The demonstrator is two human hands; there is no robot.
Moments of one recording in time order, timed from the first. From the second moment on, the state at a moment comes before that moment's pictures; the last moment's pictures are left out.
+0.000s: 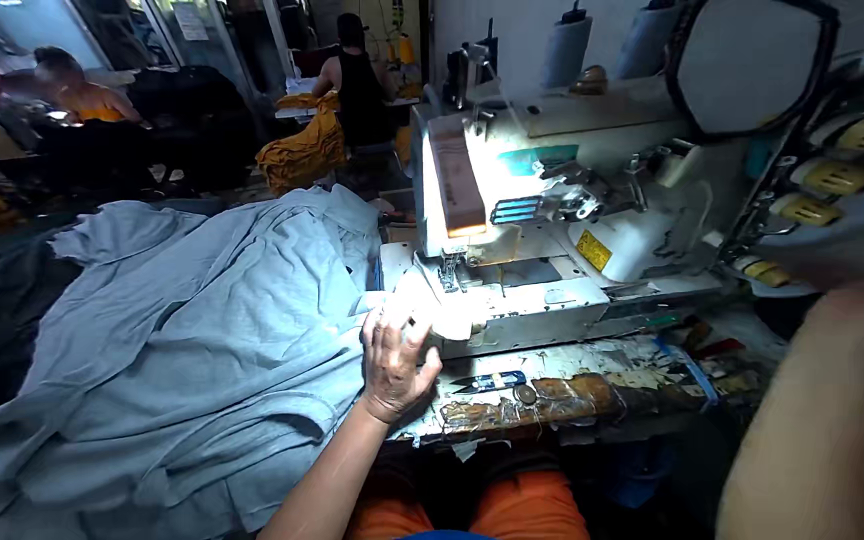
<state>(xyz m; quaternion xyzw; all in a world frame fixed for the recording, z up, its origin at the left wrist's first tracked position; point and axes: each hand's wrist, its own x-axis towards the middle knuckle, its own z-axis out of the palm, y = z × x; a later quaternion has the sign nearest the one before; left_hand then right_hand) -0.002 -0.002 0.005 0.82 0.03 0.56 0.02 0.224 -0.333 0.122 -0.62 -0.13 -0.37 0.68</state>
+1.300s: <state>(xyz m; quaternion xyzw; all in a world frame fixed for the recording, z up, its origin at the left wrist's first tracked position) -0.161 0.038 0.101 0.93 0.14 0.32 0.06 0.097 -0.202 0.045 -0.72 -0.59 -0.20 0.30</state>
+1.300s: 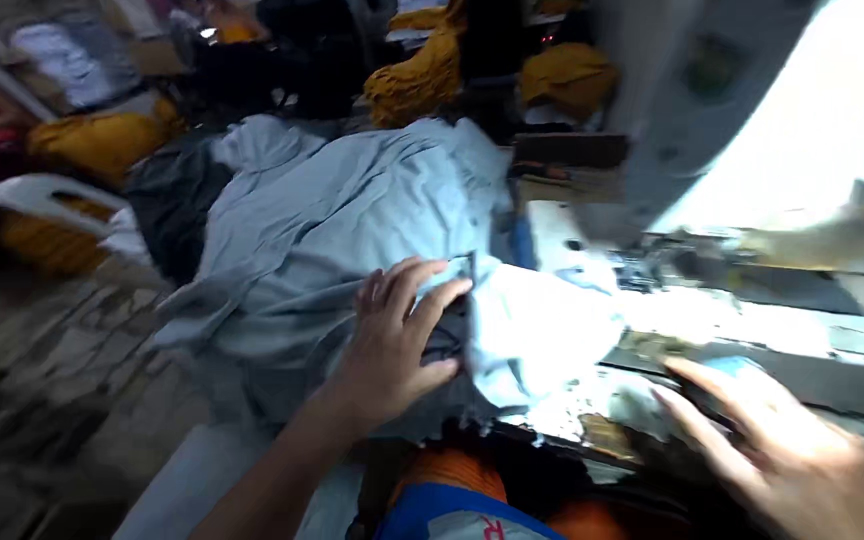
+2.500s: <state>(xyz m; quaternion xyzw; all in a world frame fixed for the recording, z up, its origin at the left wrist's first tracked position) -0.066 -0.048 0.071 0.90 0.00 0.18 0.39 0.055 -0.219 0.050 -0.53 -0.27 0.39 0.70</state>
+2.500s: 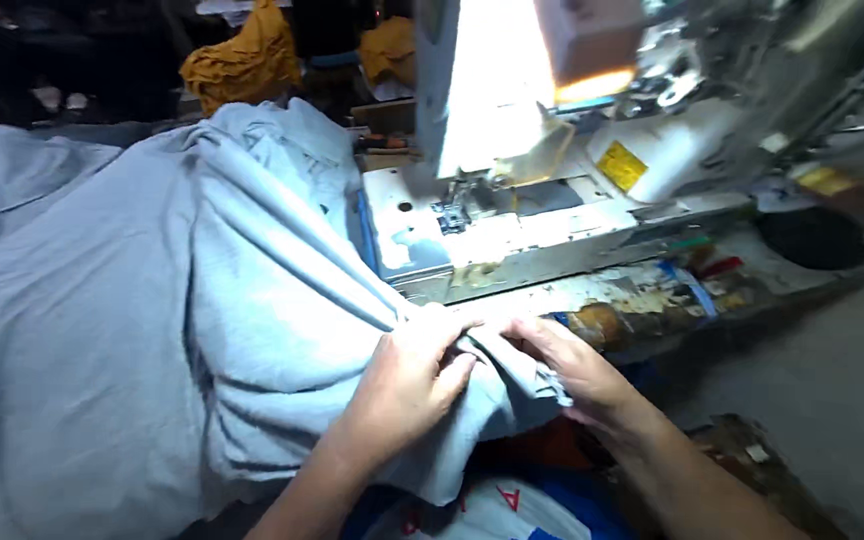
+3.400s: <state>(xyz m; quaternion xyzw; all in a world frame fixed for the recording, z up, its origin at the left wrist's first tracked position) -0.059 -0.102 0.041 0.61 0.14 0.16 0.76 0.045 -0.238 0.003 -0.54 -0.33 0.21 0.74</state>
